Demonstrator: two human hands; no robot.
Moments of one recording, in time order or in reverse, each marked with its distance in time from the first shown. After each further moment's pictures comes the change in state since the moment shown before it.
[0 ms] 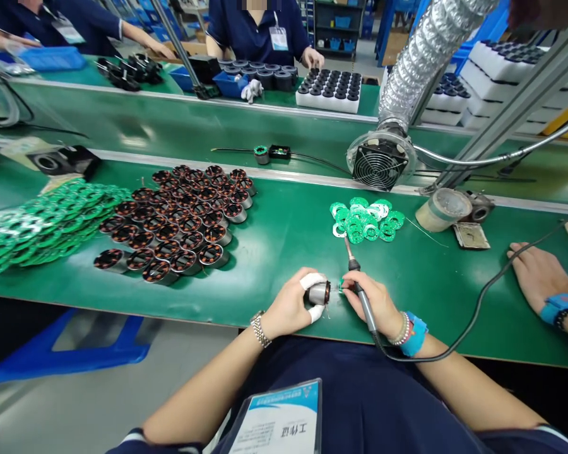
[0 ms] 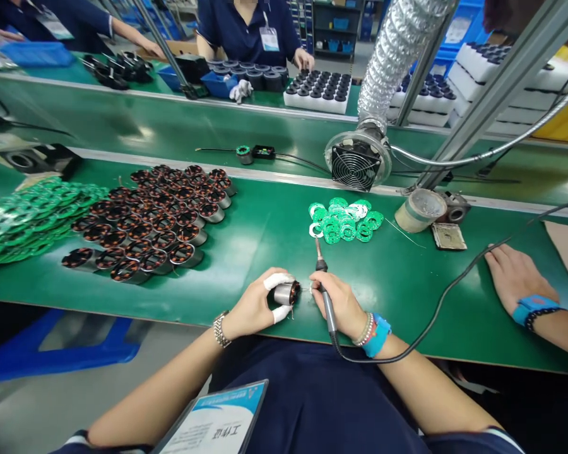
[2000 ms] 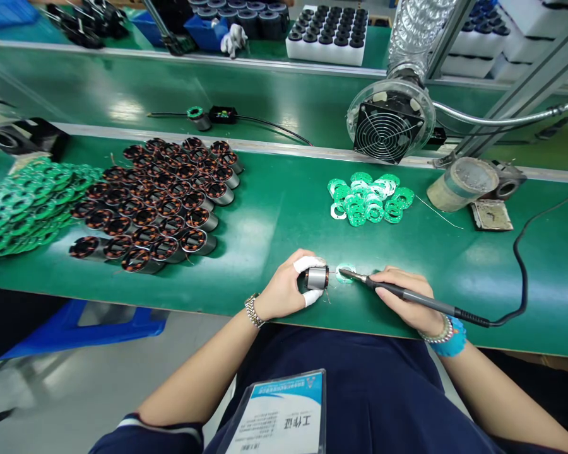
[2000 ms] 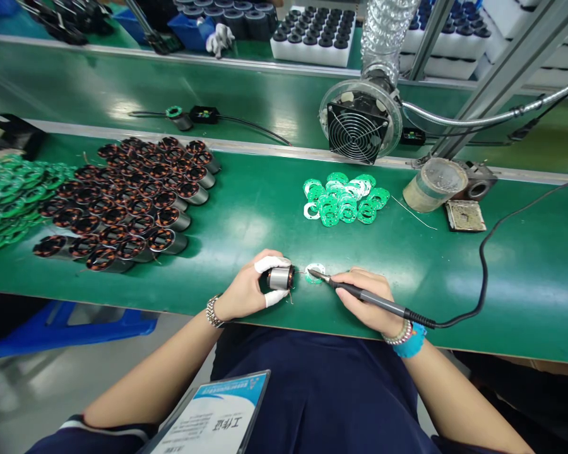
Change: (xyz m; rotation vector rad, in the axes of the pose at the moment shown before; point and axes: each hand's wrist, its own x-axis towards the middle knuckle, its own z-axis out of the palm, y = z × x) left_hand 0.010 -0.011 0.001 -0.043 -0.043 -0.014; right_hand -0.022 0.010 -0.049 0.091 -0.039 0.132
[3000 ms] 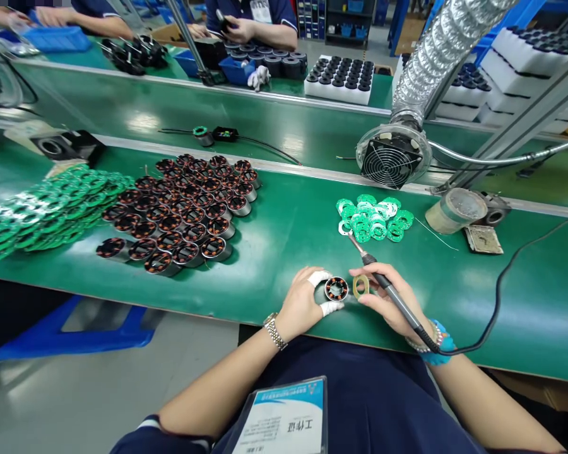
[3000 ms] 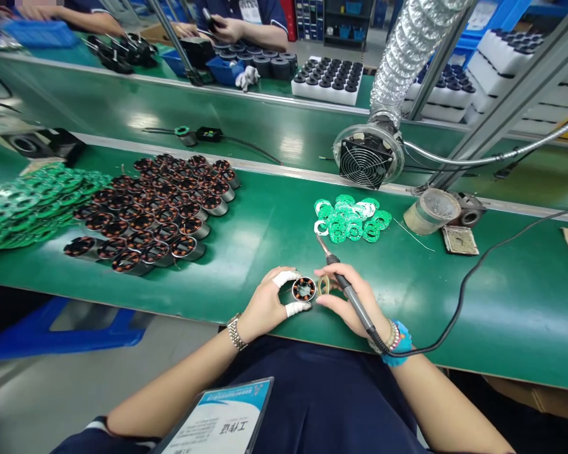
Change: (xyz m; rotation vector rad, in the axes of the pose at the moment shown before) left_hand -0.005 0.010 0.023 0.160 0.198 -0.117; right_hand 0.026 -0.021 0.023 0.415 -0.047 0.168
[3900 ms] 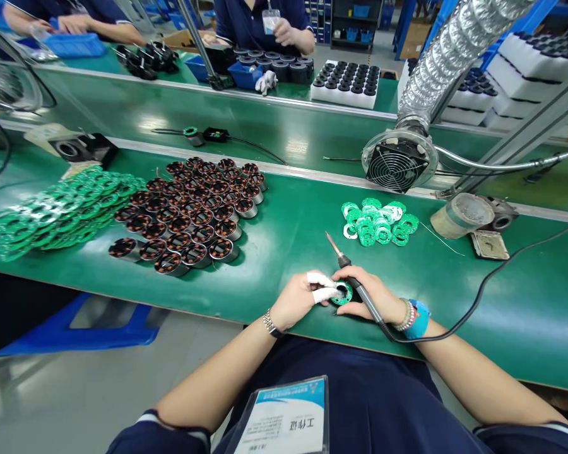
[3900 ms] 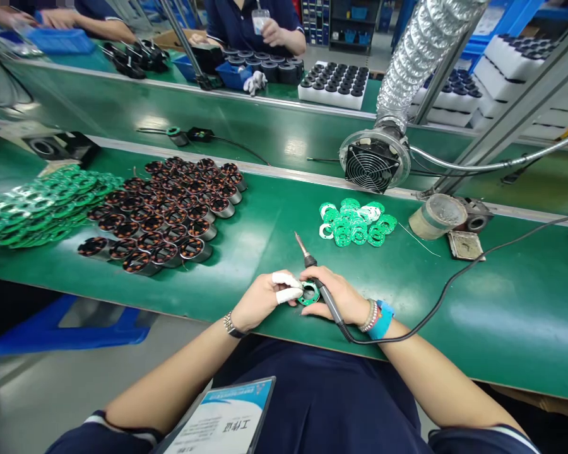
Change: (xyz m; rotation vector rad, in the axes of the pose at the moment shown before) left_hand 0.013 0.000 -0.022 -0.838 -0.158 -0.419; right_hand 0.035 0.017 0.014 -0.289 -0.304 -0.297
